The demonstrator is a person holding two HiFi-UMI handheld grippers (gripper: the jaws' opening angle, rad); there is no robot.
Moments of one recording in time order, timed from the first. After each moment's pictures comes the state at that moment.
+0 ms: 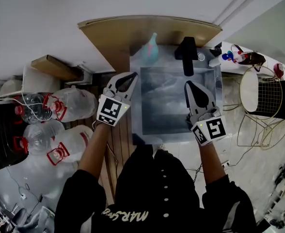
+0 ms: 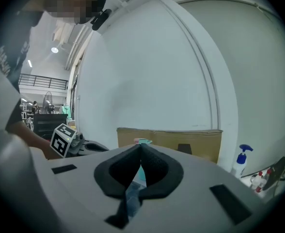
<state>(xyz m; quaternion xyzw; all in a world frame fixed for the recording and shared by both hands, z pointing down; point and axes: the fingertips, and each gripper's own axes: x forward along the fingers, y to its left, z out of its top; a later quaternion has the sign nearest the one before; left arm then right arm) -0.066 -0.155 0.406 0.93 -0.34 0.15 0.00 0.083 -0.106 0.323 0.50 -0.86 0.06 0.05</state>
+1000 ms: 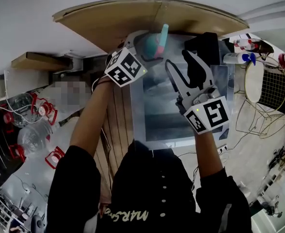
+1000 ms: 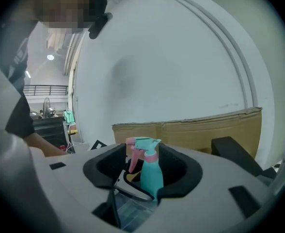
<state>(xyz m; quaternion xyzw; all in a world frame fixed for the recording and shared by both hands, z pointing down) 0.010 -0.279 0.527 0.96 -0.14 0.26 0.00 0.014 -0.230 0.378 0.47 -0.87 0.11 0.04</state>
